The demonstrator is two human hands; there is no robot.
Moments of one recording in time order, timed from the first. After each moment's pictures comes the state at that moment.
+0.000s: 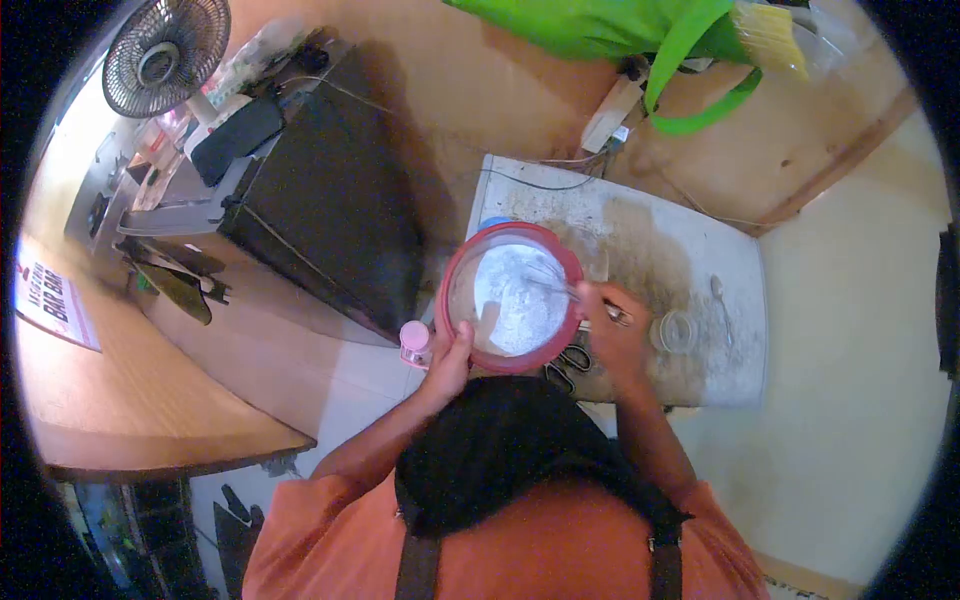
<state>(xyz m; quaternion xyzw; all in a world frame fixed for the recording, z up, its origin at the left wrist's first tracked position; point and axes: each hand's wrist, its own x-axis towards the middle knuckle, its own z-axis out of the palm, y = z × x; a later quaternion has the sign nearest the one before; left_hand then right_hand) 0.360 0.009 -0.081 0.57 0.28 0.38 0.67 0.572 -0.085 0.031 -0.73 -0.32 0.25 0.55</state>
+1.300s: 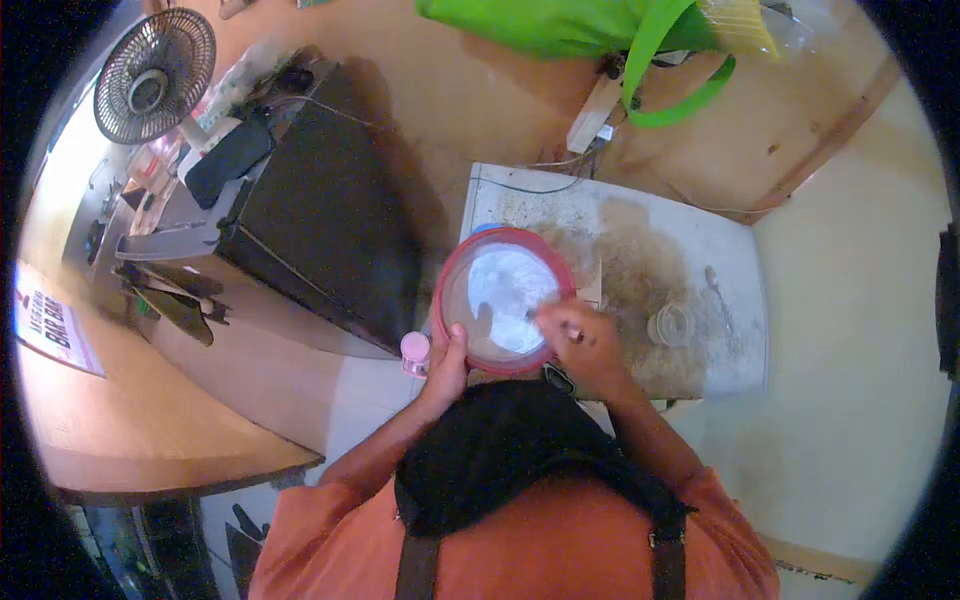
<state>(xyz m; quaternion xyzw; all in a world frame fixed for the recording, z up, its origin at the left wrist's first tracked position) 0.368 0.011 -0.060 0.58 0.29 0.40 0.64 0.559 -0.089 0.023 -0.62 -0.53 0.17 0.55</state>
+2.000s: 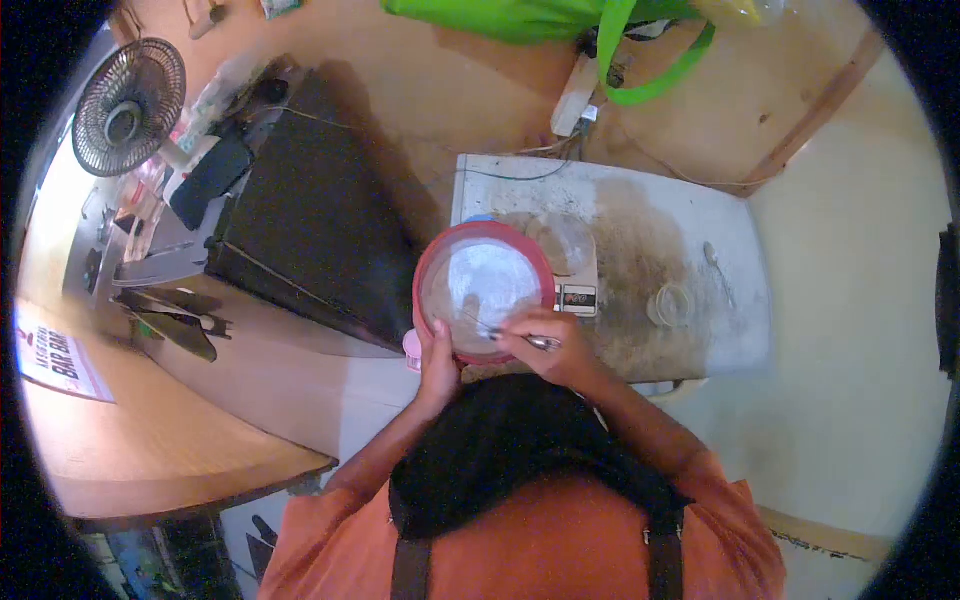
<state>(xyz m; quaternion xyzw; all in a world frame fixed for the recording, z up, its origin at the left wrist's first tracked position) 0.373 0.004 -0.045 0.51 0.30 0.45 0.67 0.537 -0.084 0.008 -0.57 -0.59 0.25 0.50</state>
